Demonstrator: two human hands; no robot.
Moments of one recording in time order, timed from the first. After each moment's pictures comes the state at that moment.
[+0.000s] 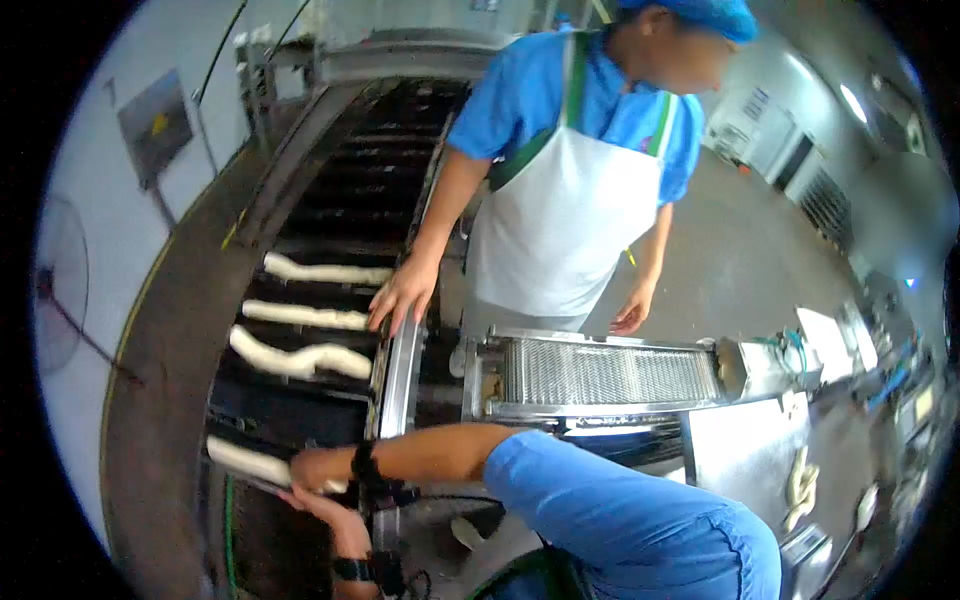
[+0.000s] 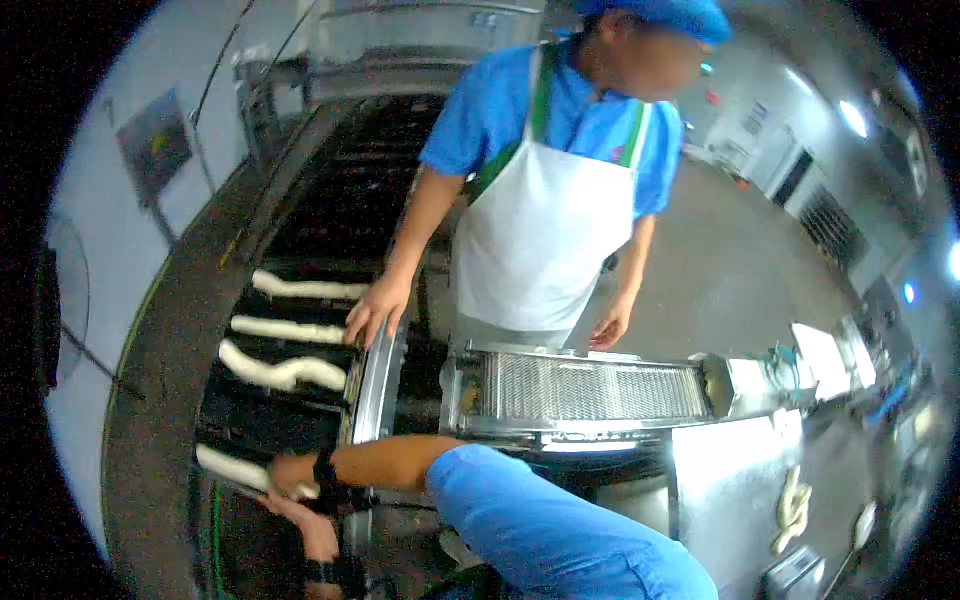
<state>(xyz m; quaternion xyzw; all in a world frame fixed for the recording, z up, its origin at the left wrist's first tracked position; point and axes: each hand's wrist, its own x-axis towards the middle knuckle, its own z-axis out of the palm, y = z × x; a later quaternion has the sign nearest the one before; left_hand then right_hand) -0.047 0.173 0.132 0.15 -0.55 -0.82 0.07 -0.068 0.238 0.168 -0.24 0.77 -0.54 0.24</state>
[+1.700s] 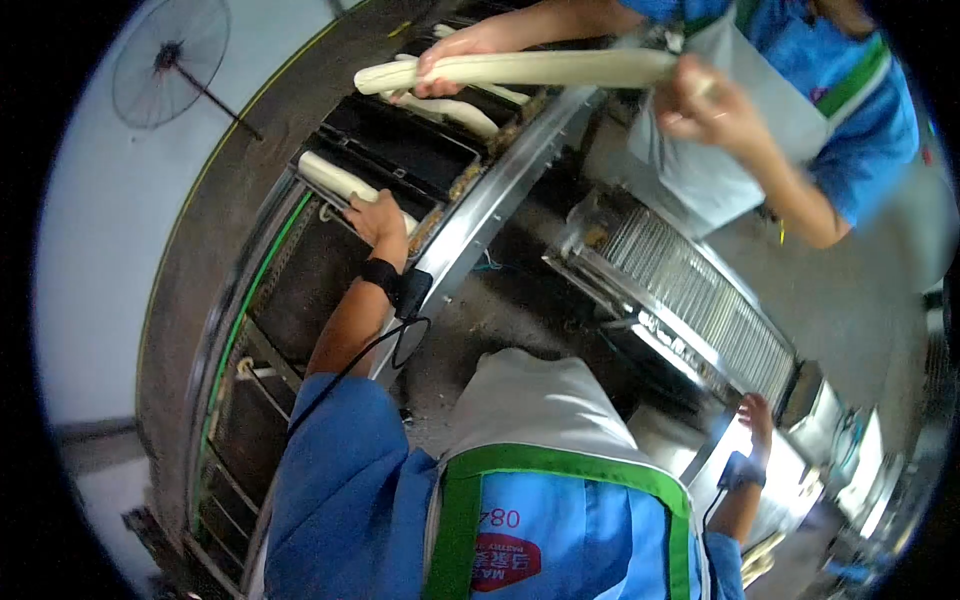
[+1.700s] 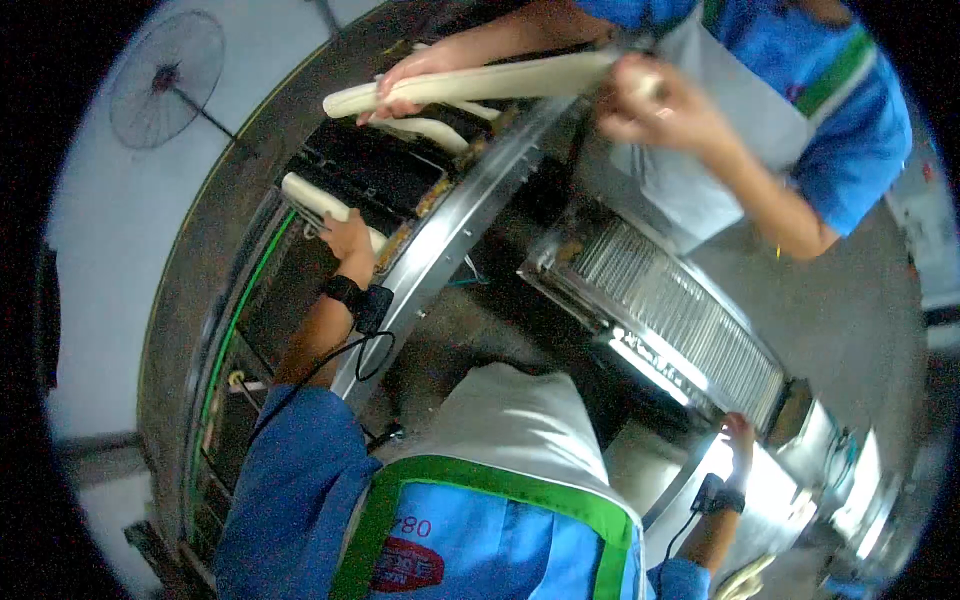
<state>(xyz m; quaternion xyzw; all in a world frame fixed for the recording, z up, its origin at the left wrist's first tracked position) -0.116 0.208 0.073 0.20 -0.93 -0.30 0.10 0.506 0.606 0.042 0.50 0.62 -0.60 -0.05</state>
